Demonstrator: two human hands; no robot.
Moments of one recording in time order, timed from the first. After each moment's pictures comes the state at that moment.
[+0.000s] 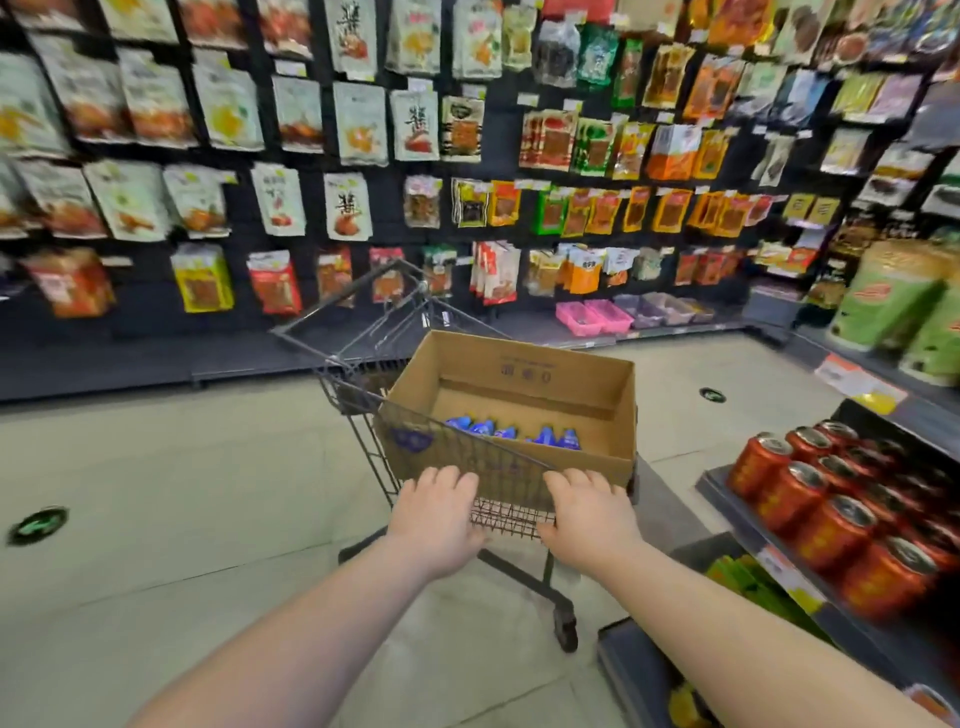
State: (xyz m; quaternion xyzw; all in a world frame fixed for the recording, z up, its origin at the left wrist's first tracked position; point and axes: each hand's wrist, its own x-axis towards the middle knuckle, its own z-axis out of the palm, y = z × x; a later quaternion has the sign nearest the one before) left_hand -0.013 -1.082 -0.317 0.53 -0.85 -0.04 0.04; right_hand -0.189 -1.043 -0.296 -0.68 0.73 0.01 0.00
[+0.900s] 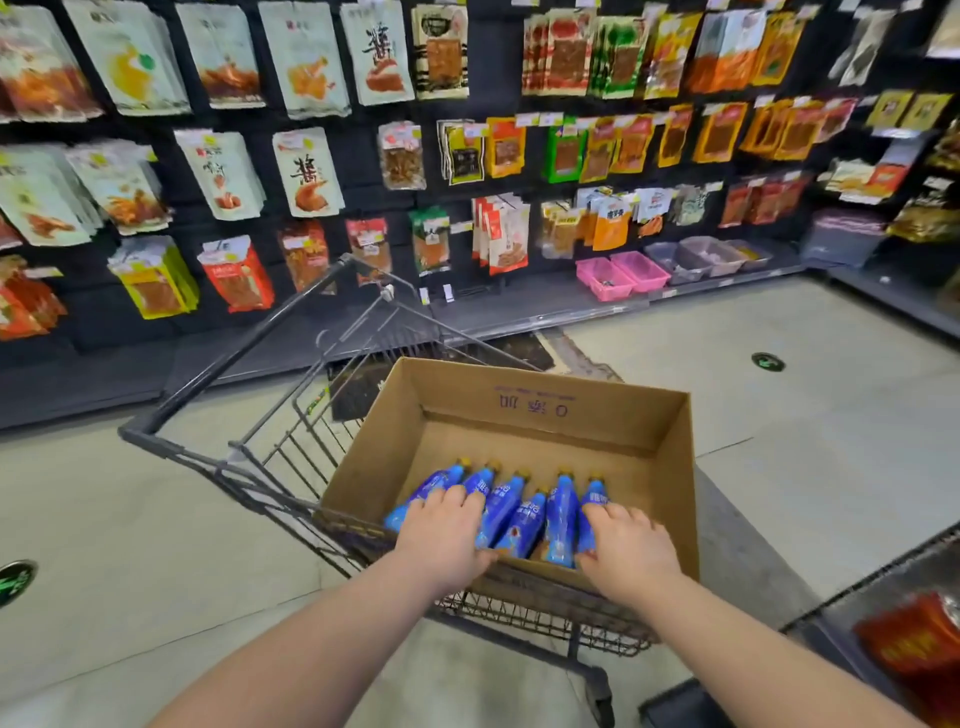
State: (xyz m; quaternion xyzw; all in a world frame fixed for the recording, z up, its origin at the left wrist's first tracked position) left_hand -0.123 -1.365 -0.364 0.53 -0.84 -0.08 -0.07; right_hand -0.329 -1.315 -0.369 -0.64 0.76 0.07 0.13
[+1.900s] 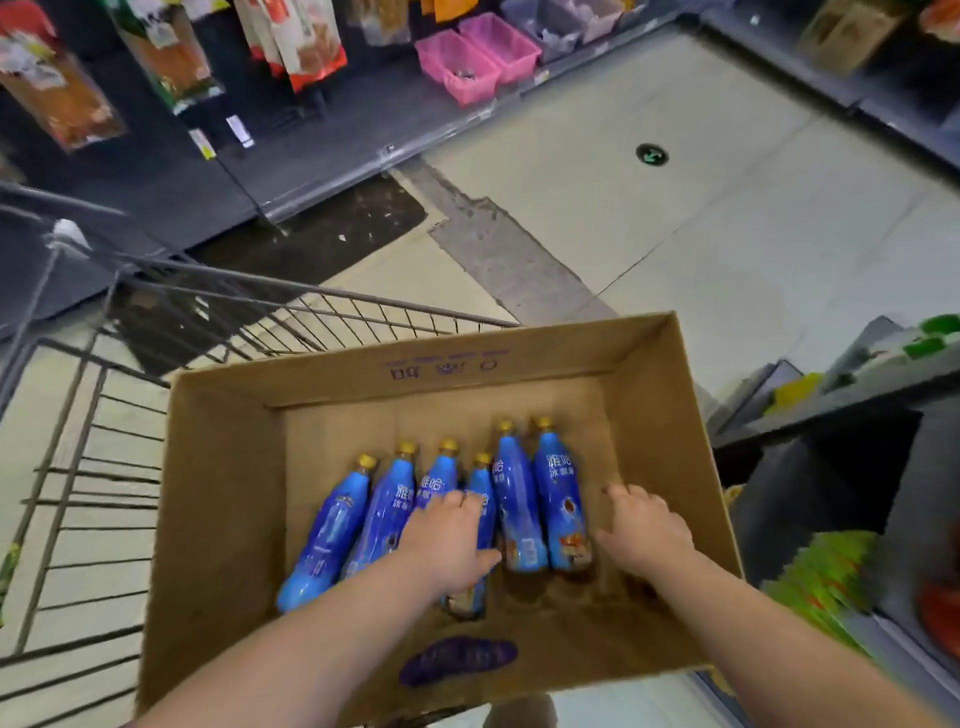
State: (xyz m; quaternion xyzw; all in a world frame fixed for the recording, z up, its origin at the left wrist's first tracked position) left_hand -0.225 -1.559 -0.518 0.35 -0.86 -0.28 -0.25; right_hand -0.416 -1.448 -0.490 -0.36 0.86 0.16 0.33
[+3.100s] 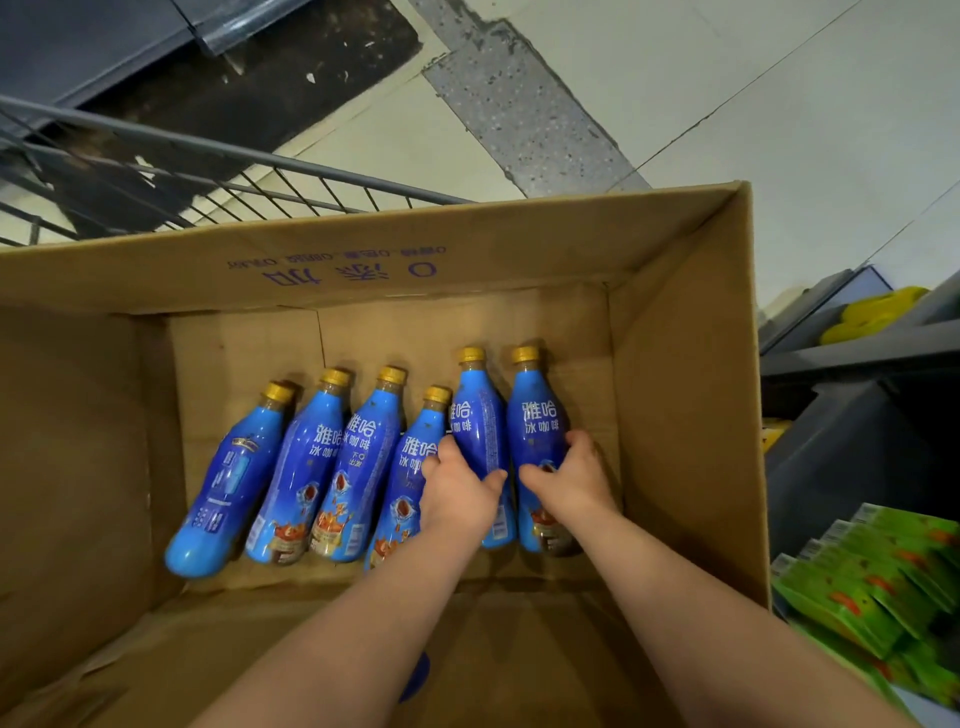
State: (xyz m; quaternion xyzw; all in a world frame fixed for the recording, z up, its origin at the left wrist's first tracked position) left_hand -0.330 -1.511 -0.631 0.68 -0.55 -0.46 -0.15; right_hand -0.441 -1.458 -0.633 -0.12 0.86 -0.15 0.47
